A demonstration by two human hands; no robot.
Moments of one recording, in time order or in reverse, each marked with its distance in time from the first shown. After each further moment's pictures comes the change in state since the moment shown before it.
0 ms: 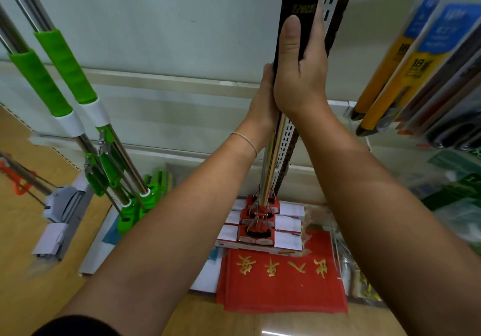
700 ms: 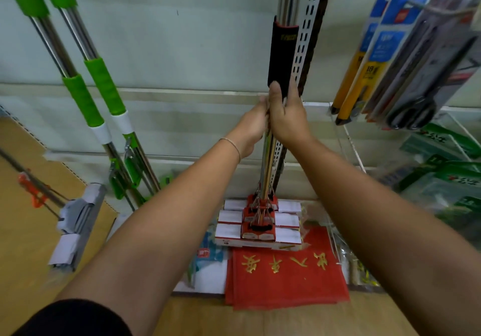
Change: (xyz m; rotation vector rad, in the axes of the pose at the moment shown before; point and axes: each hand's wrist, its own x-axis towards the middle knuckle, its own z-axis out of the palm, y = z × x) left_hand -0.069 0.032 -0.022 0.478 -0.151 -0.179; right_hand -0.060 -0.008 -0.015 -0.207 -0.186 0.367
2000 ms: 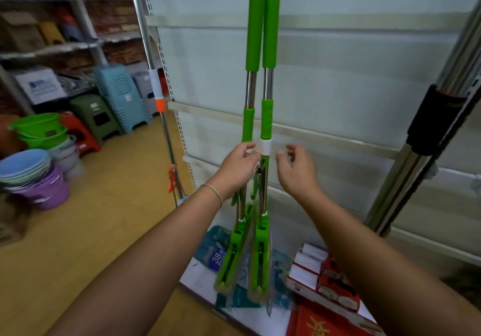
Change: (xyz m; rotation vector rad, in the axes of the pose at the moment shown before) left_hand -0.186 -0.022 -0.226 0.244 0.625 0.047; right_hand -0.099 -0.125 0.179 0.027 -0.277 -0.054
